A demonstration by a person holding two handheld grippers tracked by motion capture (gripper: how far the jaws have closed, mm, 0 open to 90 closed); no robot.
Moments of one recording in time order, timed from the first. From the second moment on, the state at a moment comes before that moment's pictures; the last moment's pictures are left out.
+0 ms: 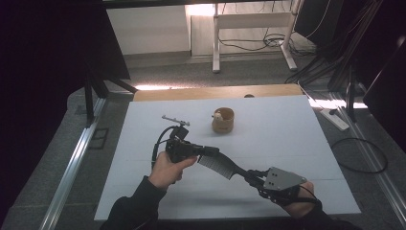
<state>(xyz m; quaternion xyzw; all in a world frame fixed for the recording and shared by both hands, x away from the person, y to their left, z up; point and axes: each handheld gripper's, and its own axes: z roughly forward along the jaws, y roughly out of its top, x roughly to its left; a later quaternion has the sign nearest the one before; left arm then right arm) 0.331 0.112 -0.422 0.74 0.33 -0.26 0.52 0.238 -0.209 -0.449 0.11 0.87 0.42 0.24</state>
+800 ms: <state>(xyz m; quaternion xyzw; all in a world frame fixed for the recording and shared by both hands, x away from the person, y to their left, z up) 0.333 0.121 -0.421 0.75 0.33 -0.23 0.53 0.251 -0.210 -0.453 0.16 0.88 0.41 0.18</state>
